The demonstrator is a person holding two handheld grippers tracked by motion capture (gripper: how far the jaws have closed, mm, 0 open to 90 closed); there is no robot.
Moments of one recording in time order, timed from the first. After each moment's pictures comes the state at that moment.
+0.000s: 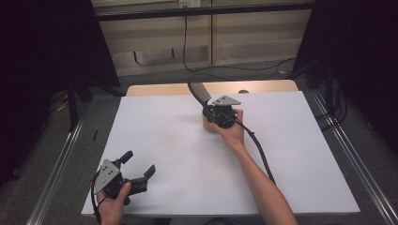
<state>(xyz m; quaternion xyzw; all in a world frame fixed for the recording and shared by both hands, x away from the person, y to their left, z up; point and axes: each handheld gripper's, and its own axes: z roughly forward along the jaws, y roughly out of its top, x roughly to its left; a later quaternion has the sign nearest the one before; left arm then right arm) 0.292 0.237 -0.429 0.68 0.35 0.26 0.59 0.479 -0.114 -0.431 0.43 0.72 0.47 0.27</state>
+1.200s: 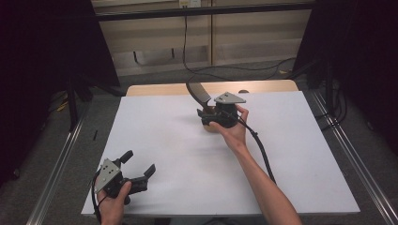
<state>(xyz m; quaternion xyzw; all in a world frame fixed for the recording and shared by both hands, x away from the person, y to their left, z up) 0.295 0.236 -0.431 0.68 0.36 0.26 0.59 0.459 -0.115 -0.398 0.41 0.71 0.51 0.27</state>
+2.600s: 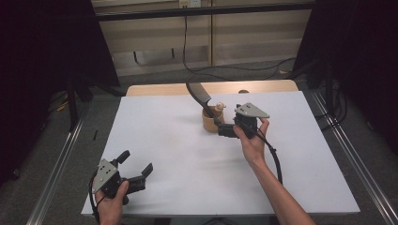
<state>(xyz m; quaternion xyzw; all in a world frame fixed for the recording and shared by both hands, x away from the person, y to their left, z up) 0.293 0.241 -0.429 0.67 0.37 0.27 0.59 0.408 -0.159 -0.398 0.43 0.67 0.52 0.31</state>
